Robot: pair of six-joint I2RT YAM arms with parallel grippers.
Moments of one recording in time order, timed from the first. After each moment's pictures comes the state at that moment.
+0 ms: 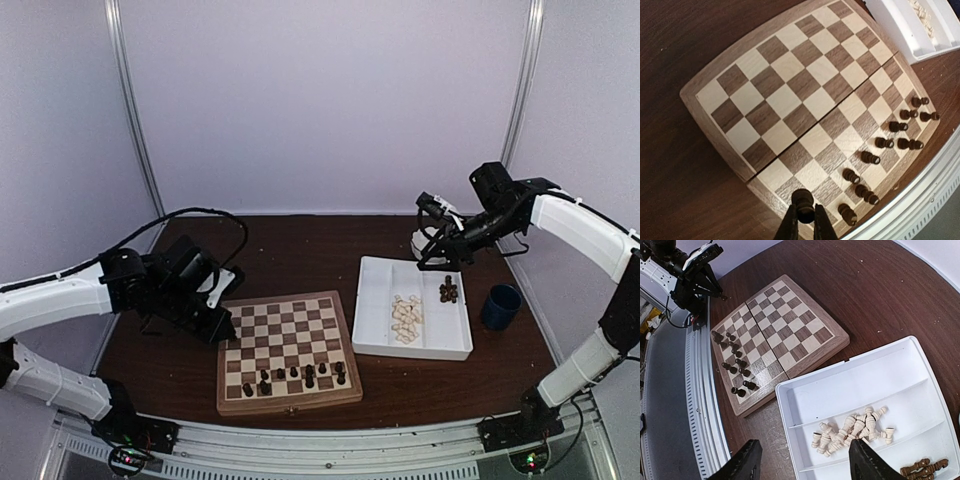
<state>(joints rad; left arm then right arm) -0.86 1.20 0.93 -0.78 0.01 -0.34 0.29 1.48 1.36 -0.95 -0.77 -0.54</state>
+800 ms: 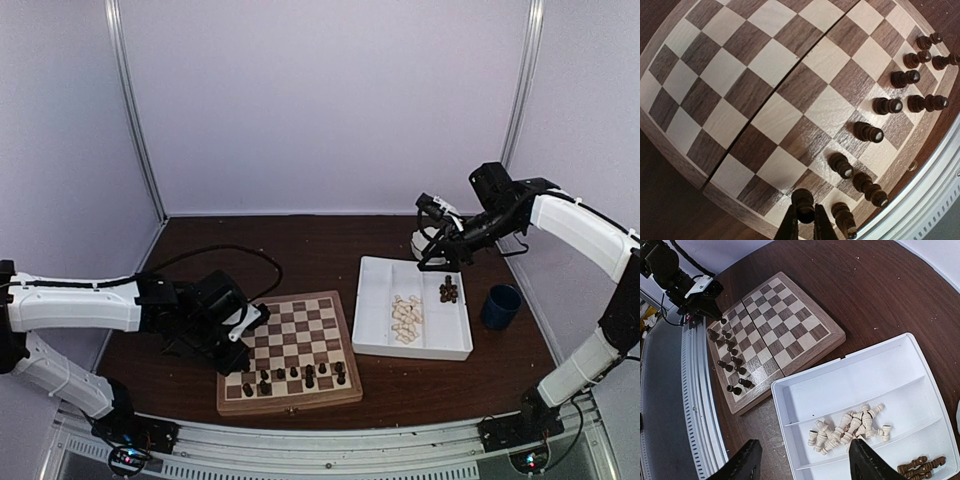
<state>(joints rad) -0.99 1.29 0.82 -0.70 0.01 -0.28 0.29 1.49 1.36 -0.95 -0.75 -0.55</state>
